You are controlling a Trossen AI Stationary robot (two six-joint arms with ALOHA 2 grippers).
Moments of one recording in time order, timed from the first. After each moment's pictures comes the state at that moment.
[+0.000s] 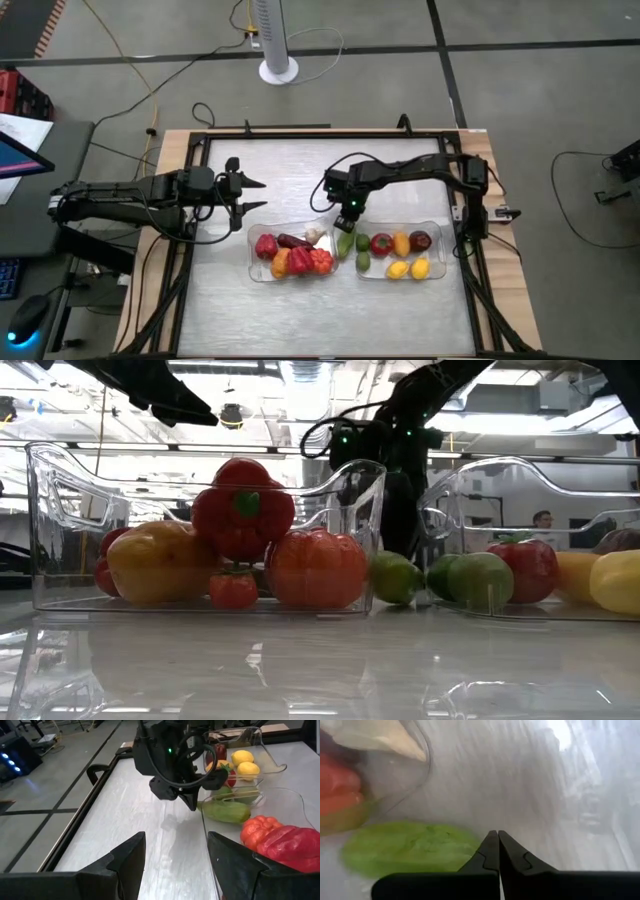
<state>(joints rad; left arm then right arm) 0.08 0.74 0.66 -0.32 -0.12 0.12 -0.19 1.94 1.34 -0.78 -0.26 0.28</state>
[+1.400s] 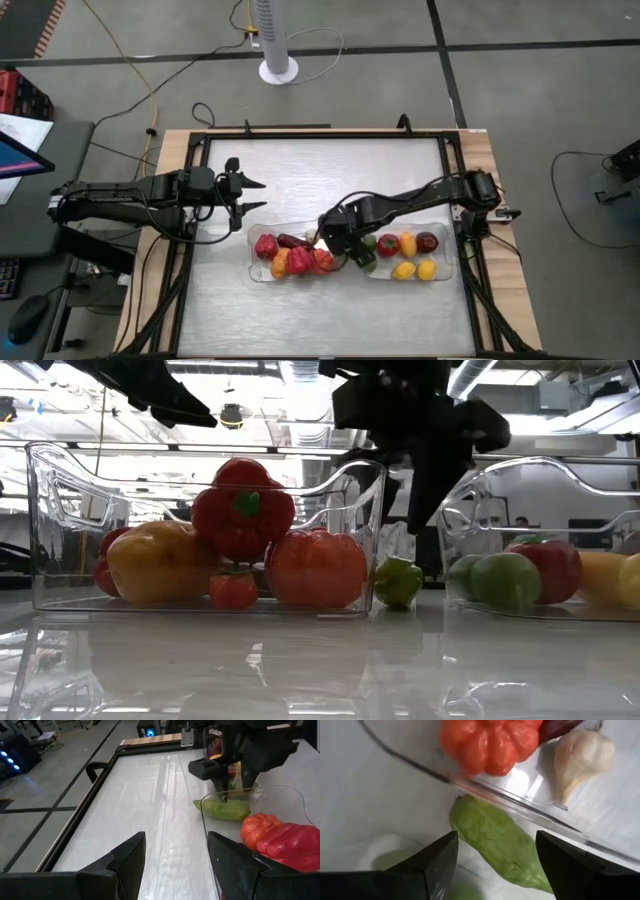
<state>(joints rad) 0.08 0.74 0.66 -0.33 -0.12 0.12 0.13 1.90 1.48 -0.90 -0.04 -0.39</state>
